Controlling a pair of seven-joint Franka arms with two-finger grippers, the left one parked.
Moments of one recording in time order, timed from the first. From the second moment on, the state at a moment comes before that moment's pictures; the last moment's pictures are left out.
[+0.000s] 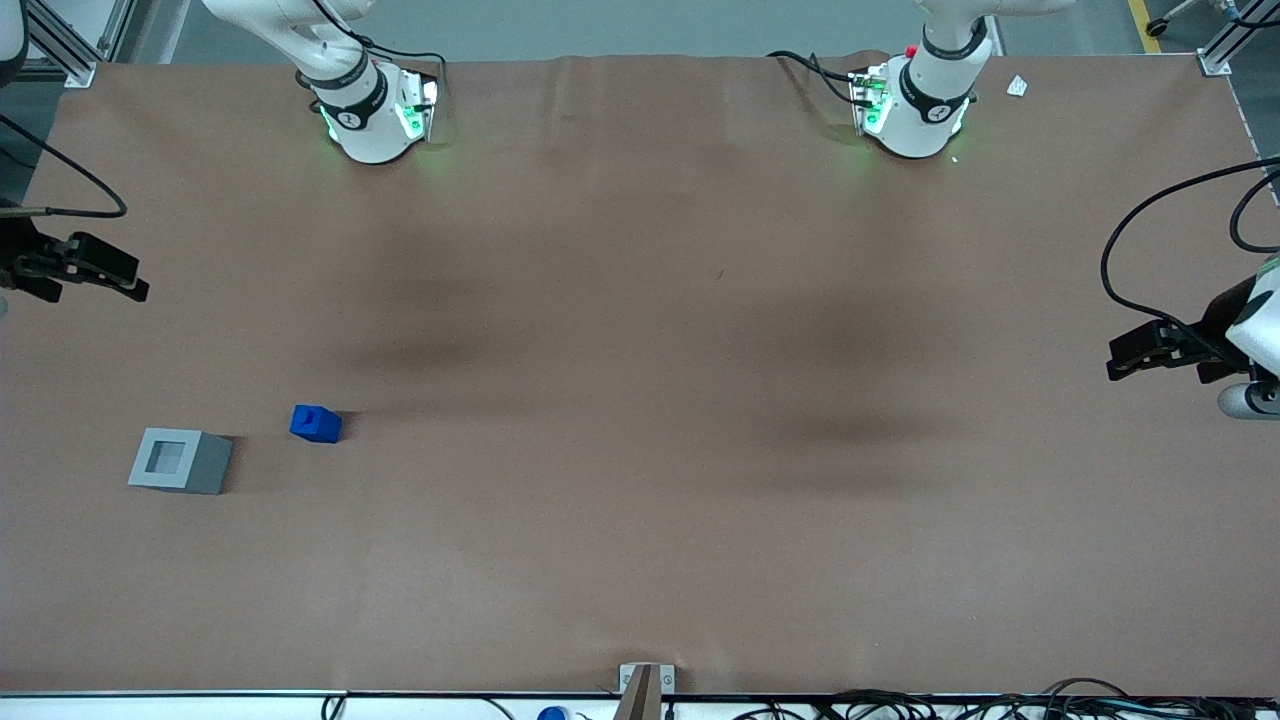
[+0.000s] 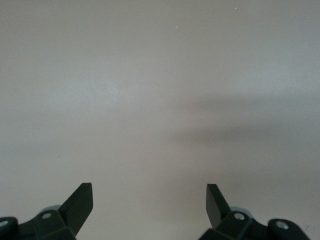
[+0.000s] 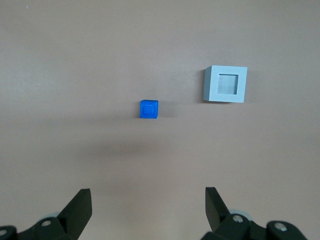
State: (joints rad) arm 0.03 0.05 -0.11 -1.57 0.01 1.60 -0.07
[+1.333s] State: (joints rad) arm 0.05 0.33 -0.10 -1.83 0.07 2.15 -0.07
